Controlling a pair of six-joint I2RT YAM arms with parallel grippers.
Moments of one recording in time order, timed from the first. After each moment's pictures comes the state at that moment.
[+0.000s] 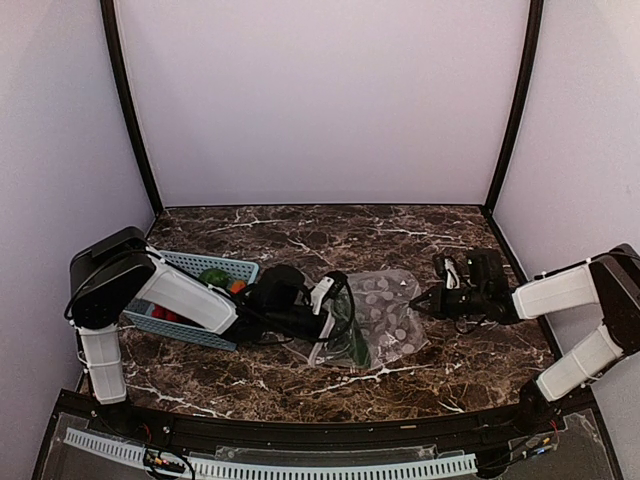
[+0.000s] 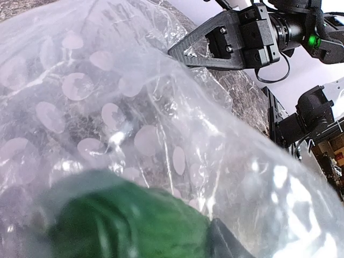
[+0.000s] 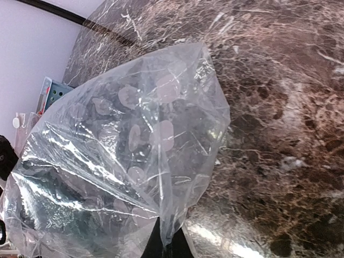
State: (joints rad) left arm -0.97 1.94 0.94 0.48 0.40 -0.44; right arm 0.38 1.45 0.47 0.29 -0.54 0.57
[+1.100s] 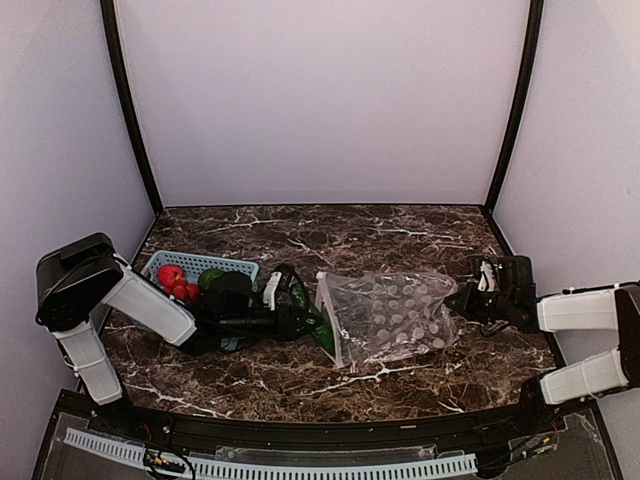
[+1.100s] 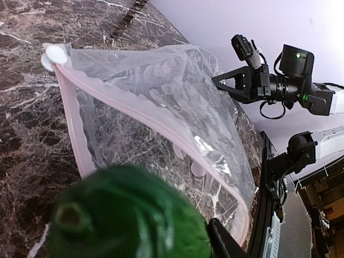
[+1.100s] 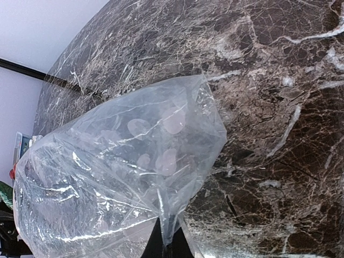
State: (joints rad) left arm -0.88 1.77 0.60 0.80 0.34 -0.63; right arm 0.19 1.24 0.35 0.19 -0.41 0.58
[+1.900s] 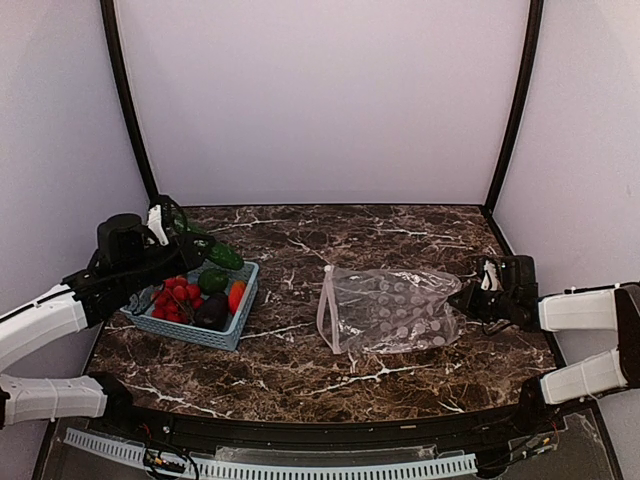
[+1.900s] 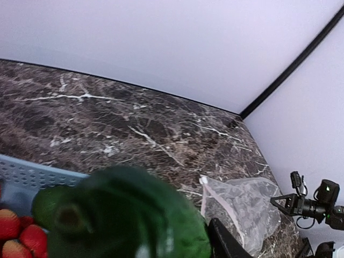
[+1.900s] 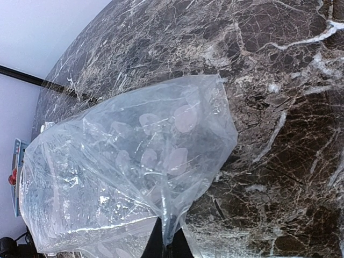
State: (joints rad) left arm -0.50 0.93 0.62 0.03 0.03 -0.58; right arm 0.15 1.23 0.35 0.19 -0.41 0.57
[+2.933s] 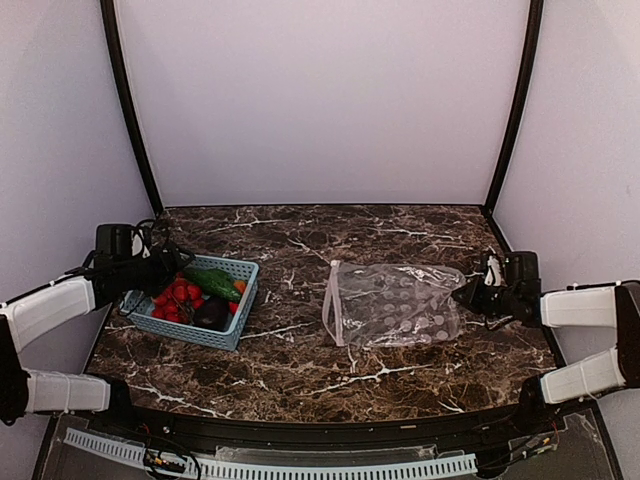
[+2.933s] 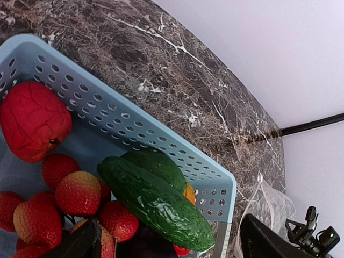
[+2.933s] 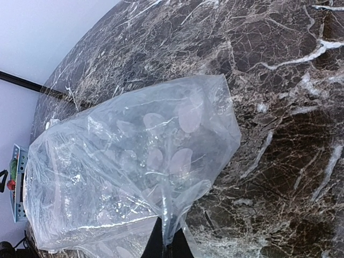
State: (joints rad) left arm -0.06 1.10 0.57 -0.10 0.33 -0.73; right arm 0.11 1.24 0.37 0.18 -0.42 0.54
